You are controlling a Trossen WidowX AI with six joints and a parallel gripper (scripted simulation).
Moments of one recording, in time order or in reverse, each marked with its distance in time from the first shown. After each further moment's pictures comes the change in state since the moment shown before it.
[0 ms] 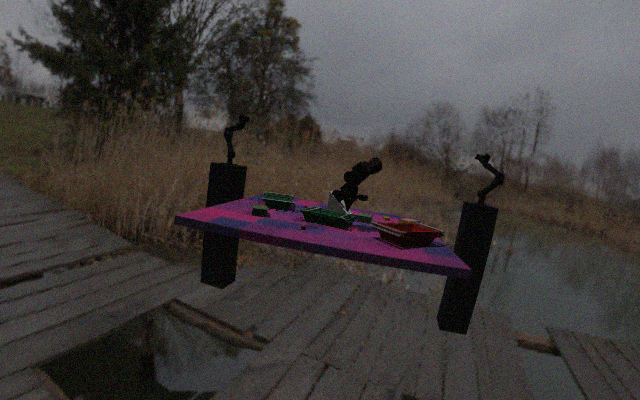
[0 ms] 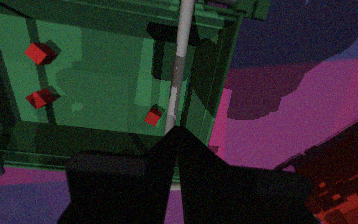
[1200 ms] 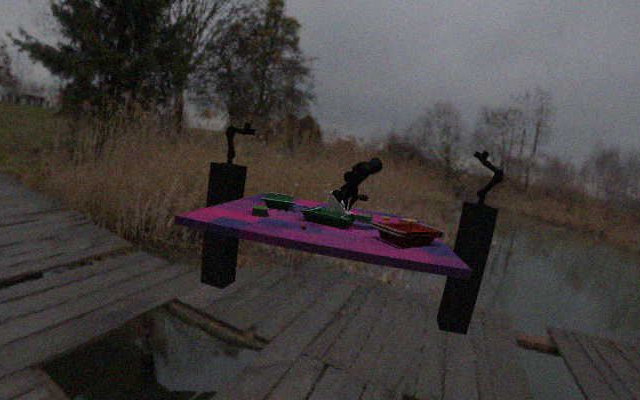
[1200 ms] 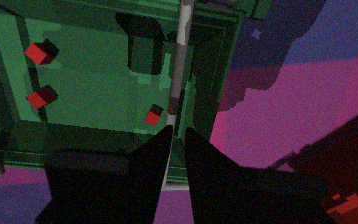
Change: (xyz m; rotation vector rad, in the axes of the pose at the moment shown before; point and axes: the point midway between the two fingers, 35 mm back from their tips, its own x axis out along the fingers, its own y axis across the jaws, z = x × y) arm 0.000 0.000 0.000 0.000 0.000 0.000
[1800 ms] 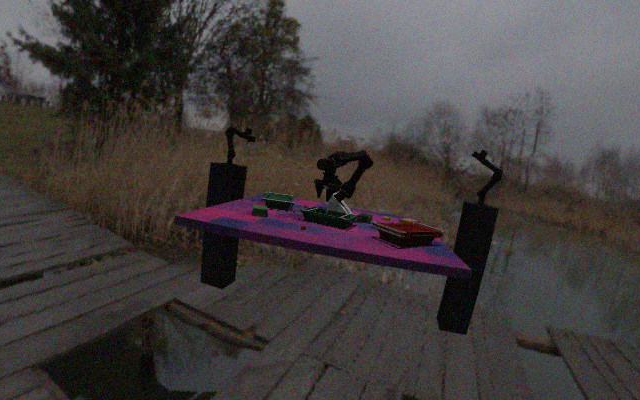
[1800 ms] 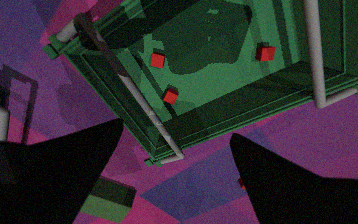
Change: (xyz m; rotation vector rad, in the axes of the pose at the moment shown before) arm -0.036 0.143 -0.013 0.644 0.093 0.083
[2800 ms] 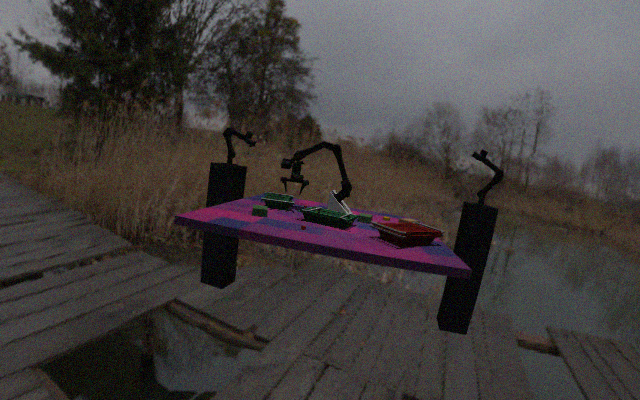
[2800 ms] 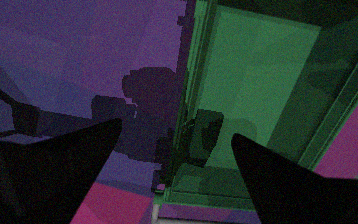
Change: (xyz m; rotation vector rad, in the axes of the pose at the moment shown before) arm 0.039 0.388 0.010 2.003 -0.085 0.080
